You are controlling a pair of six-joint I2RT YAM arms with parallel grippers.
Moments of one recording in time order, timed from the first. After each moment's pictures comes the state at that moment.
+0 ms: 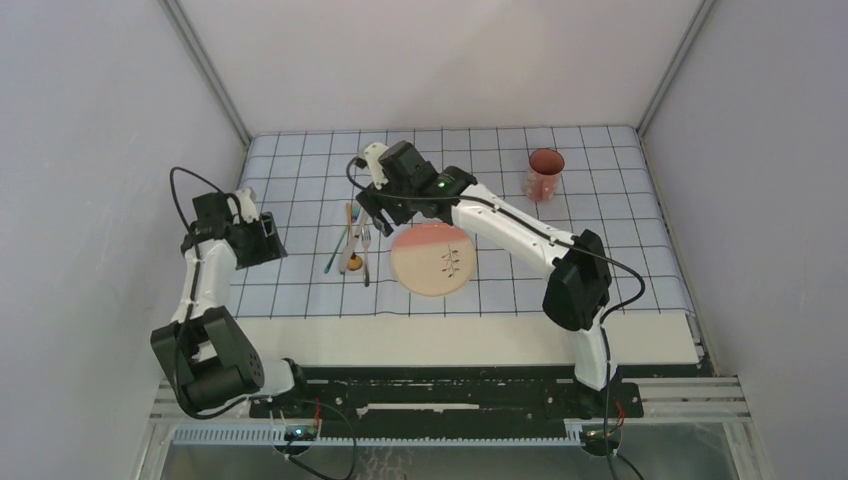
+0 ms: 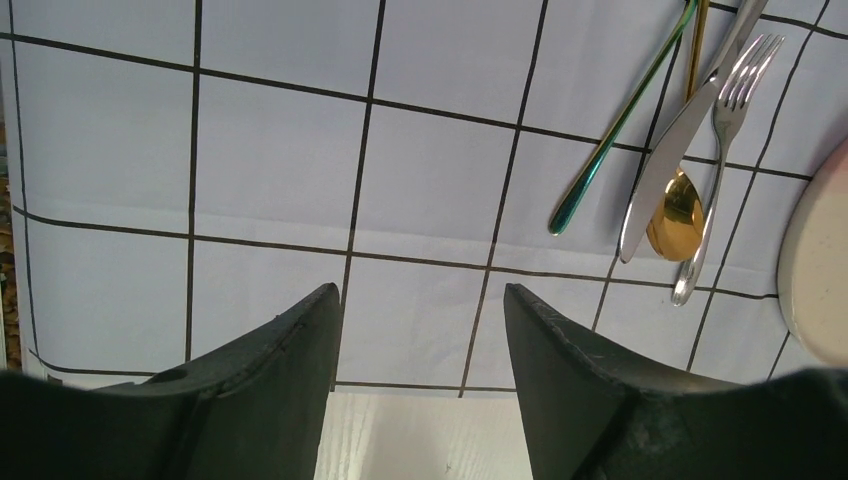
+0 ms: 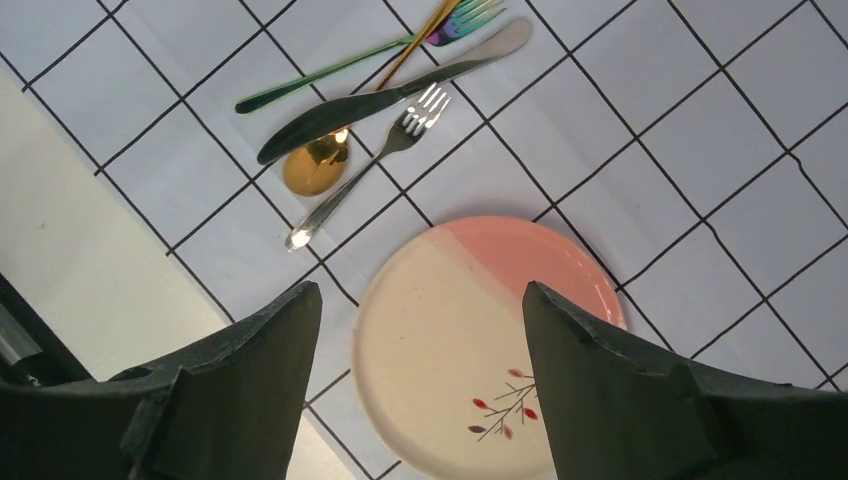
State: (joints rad) left arm 0.37 1.34 0.97 -0.64 0.24 0.07; right arm 0.84 2.02 1.96 -0.70 -0.01 -0.01
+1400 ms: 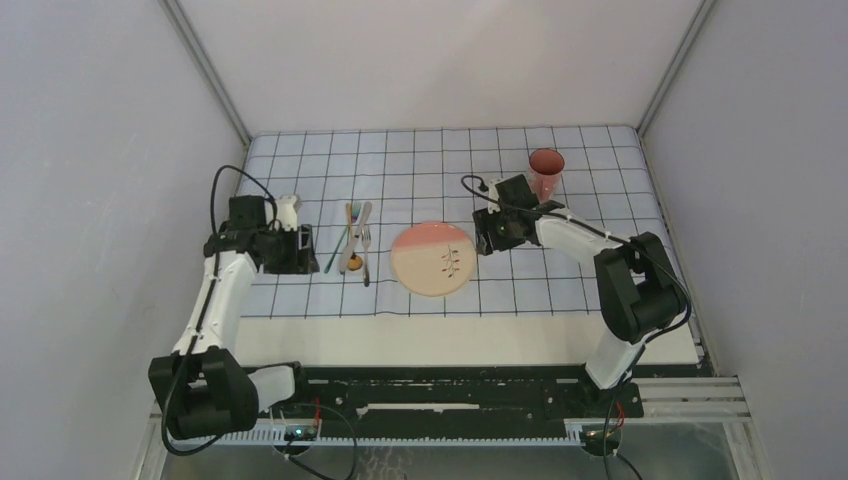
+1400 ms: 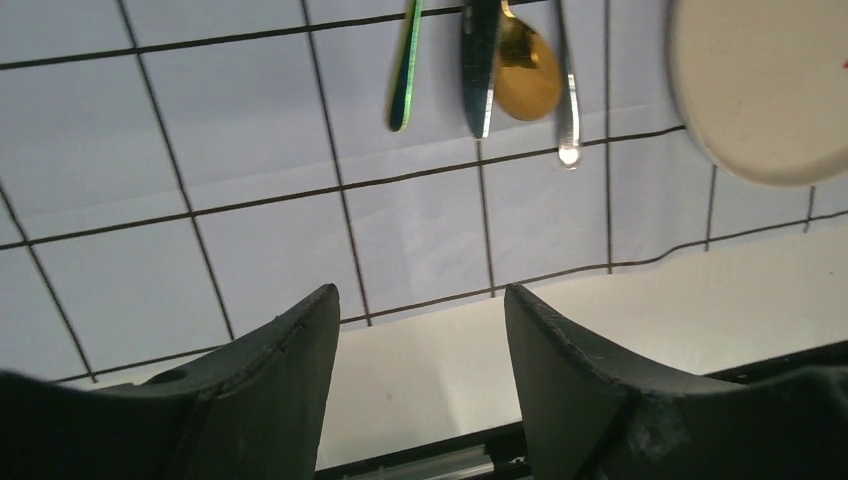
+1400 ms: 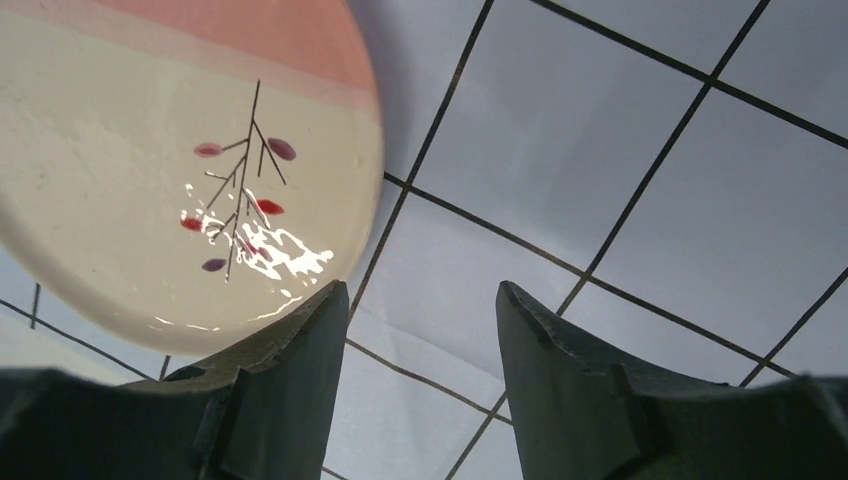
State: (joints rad) left arm 0.16 1.18 0.93 -0.81 0.27 0.13; right arm 0.43 1.72 1.11 -0.40 -0.14 0.09
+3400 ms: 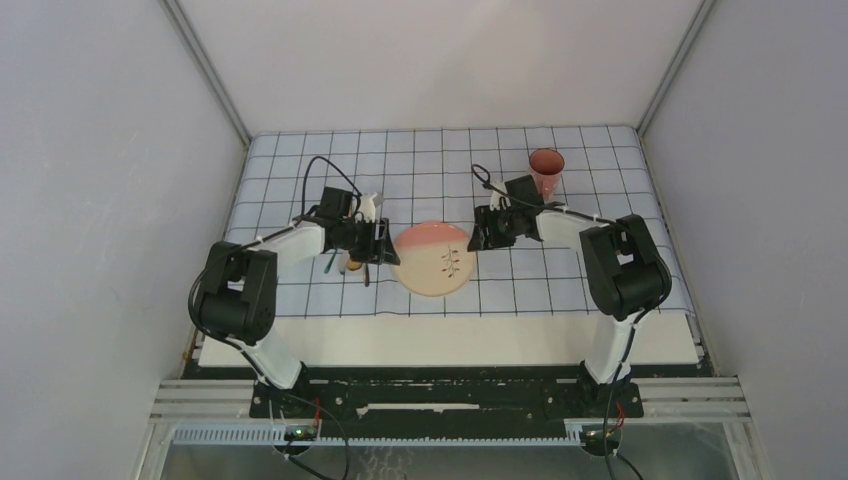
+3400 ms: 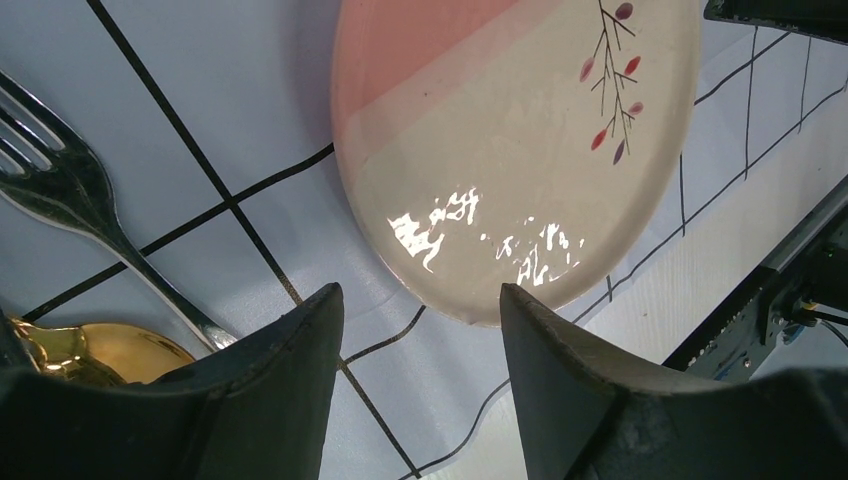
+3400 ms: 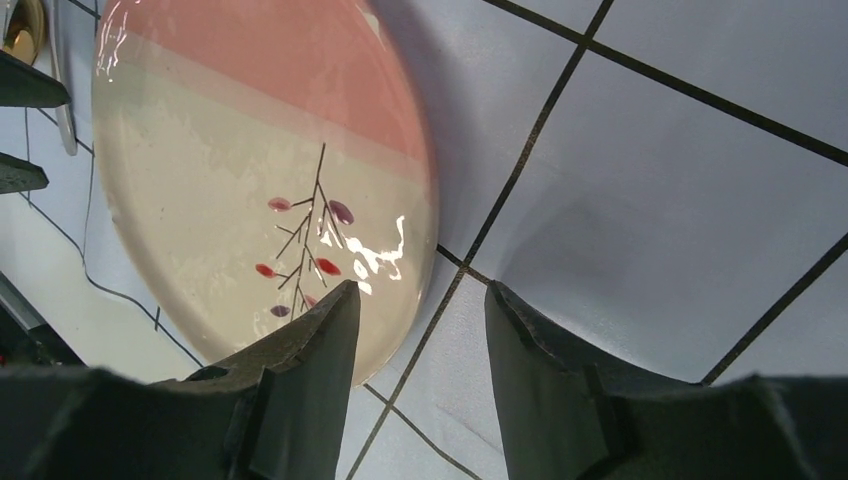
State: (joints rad) left arm -0.26 1.69 0.96 -0.29 0.54 -0.17; right arm 0.33 1.86 1.10 -0.20 -0.47 0.19
